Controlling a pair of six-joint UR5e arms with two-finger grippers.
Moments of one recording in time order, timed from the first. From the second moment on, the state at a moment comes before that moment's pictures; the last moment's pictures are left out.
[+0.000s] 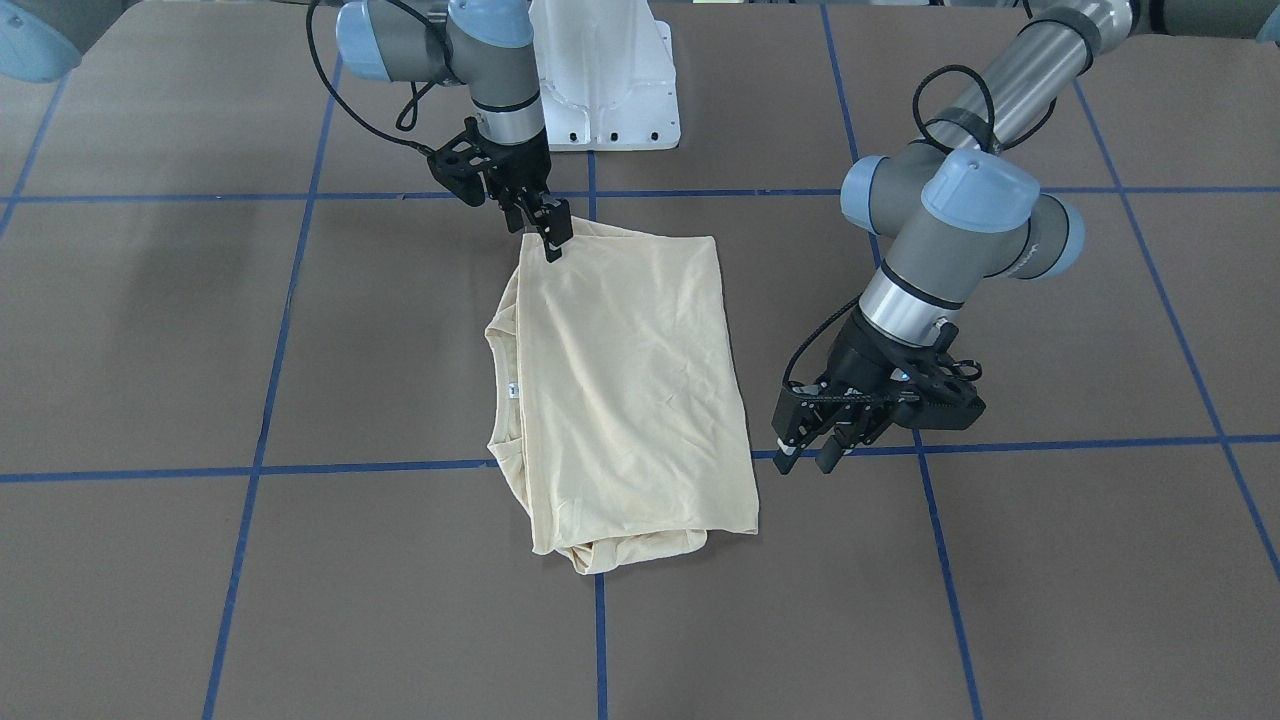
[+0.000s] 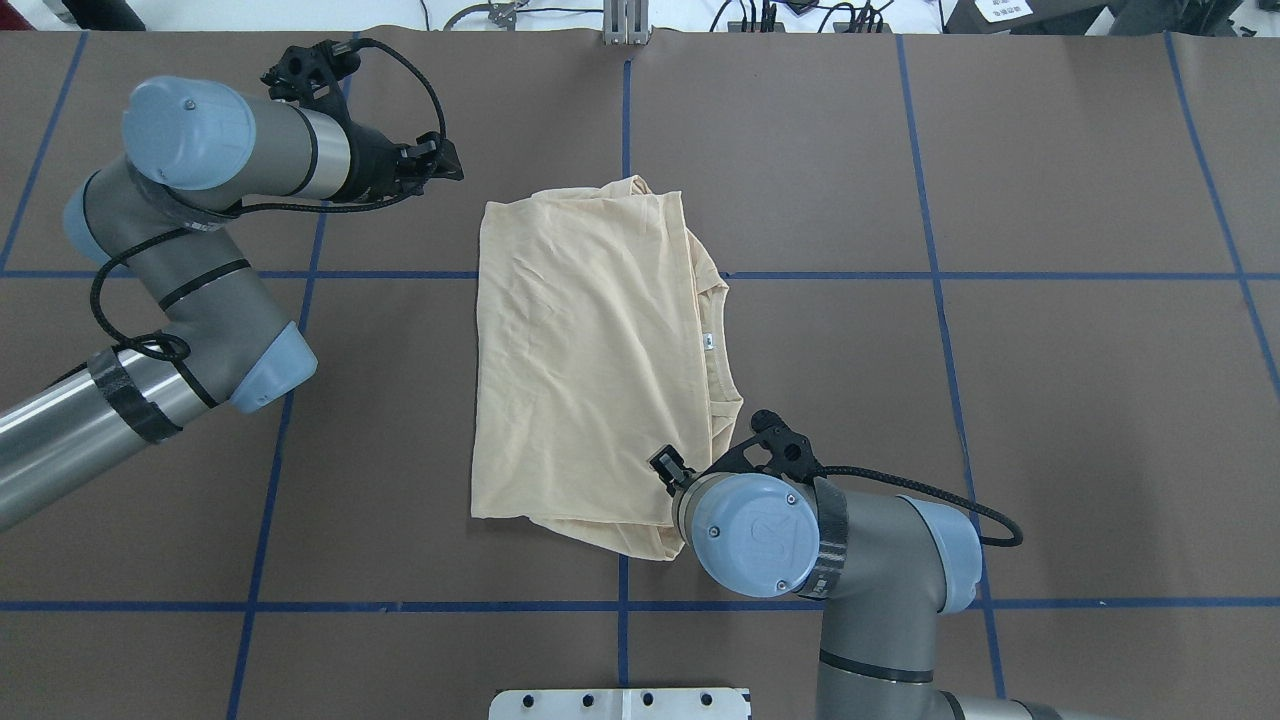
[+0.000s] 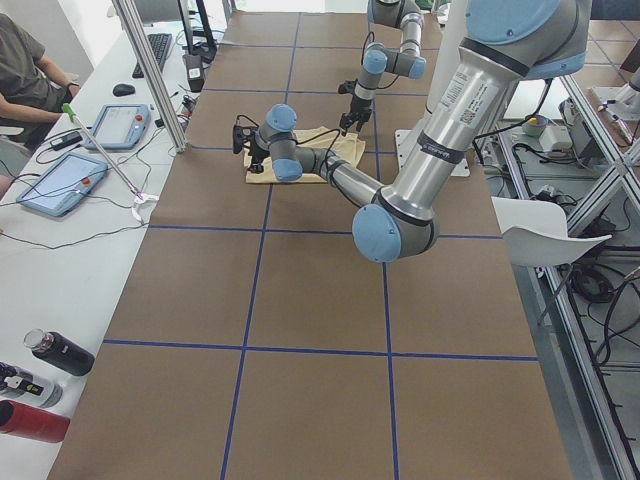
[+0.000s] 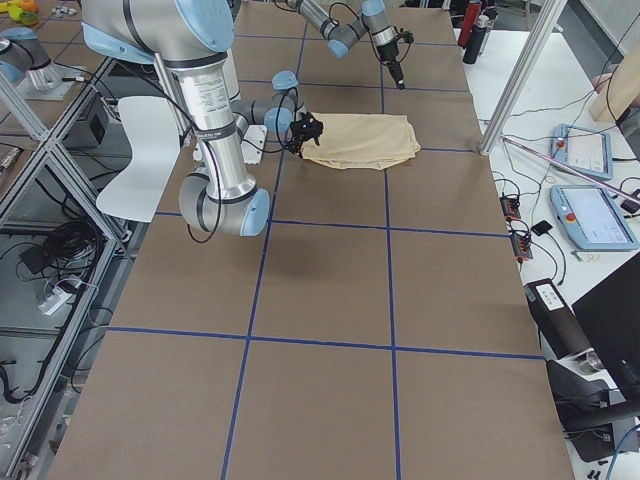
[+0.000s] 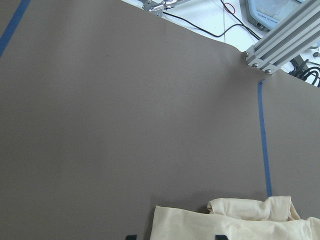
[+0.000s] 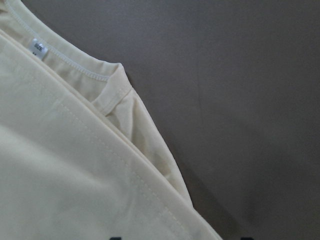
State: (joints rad) left arm -0.81 -2.12 -1.45 -2.35 -1.83 -1.38; right arm 0.22 -1.06 1.81 -1.48 1.50 2.27
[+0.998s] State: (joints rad) left arm -0.81 -2.11 -1.48 -2.34 -1.83 -1.38; right arm 0.22 -1.03 1.77 -1.48 1.51 2.29
